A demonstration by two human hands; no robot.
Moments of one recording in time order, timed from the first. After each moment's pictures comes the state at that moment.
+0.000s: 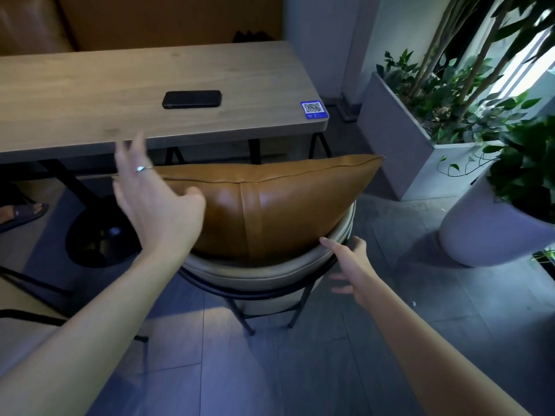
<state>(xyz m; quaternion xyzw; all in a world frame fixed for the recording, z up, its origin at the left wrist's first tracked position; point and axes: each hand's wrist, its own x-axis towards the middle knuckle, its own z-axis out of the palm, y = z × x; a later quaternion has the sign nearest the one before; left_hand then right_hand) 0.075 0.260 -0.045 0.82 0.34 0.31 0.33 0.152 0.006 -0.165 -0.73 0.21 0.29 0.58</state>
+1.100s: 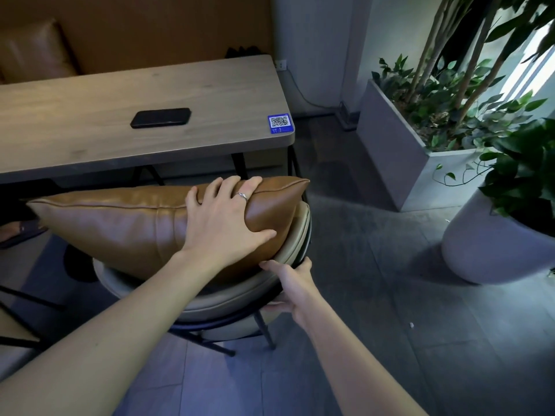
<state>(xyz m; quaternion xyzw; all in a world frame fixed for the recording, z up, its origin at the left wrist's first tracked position) 0.171 0.140 -0.080 0.99 0.11 0.10 0.01 0.175 0.005 -0.174 -0.61 0.19 0.39 0.66</state>
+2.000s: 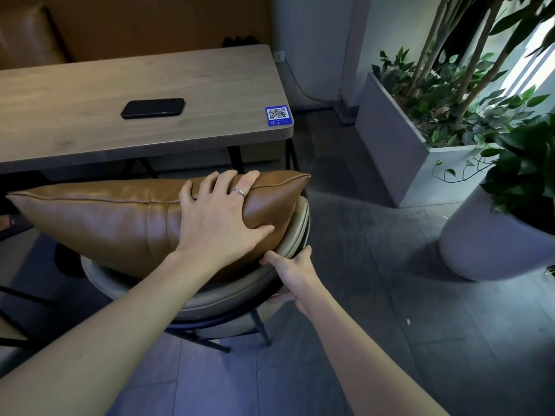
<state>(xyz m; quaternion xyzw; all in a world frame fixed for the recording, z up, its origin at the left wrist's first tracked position) 0.174 0.139 -0.087 0.99 0.11 0.13 0.00 0.195 0.001 -0.173 -0.67 0.17 0.39 0.61</state>
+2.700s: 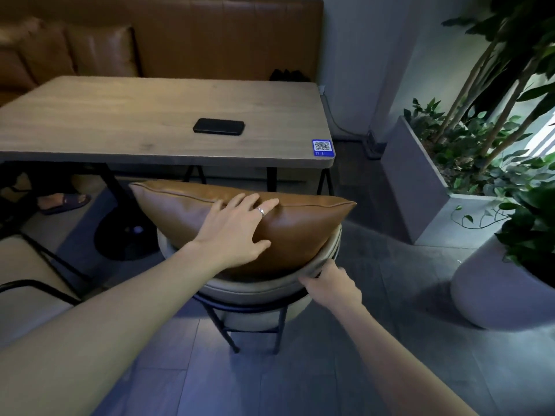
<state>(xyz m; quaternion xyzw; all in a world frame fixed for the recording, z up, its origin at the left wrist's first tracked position) 0.109 0.191 -0.038 1.00 0.08 0.01 0.01 0.162 -0.005 -0.112 -0.93 -0.04 0.30 0.22</state>
